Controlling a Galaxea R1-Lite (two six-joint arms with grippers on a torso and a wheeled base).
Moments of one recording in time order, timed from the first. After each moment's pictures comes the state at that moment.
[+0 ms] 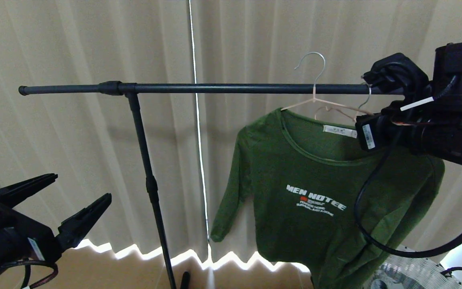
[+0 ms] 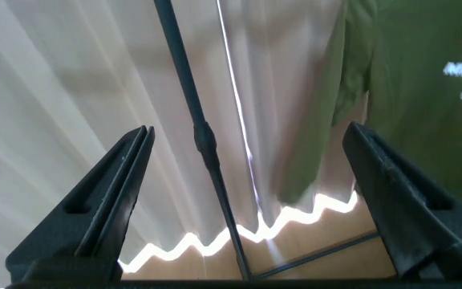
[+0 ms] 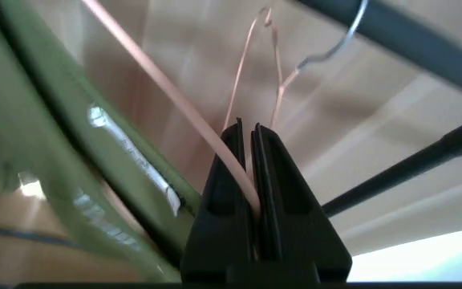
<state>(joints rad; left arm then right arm) -0.37 1.03 -0.31 -0.62 0.11 0.18 0.44 1.58 -1.15 -0.10 -0.47 -0.21</state>
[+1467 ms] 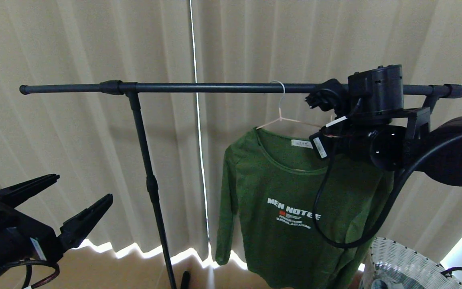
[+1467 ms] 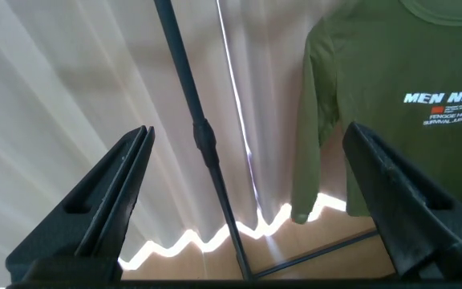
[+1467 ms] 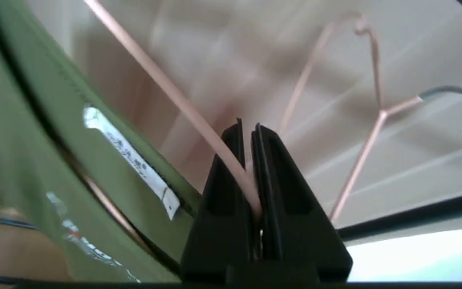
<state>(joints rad) -0.37 1.03 -0.31 -0.62 0.11 0.18 0.54 1.79 -1.26 -0.10 -0.59 -0.21</state>
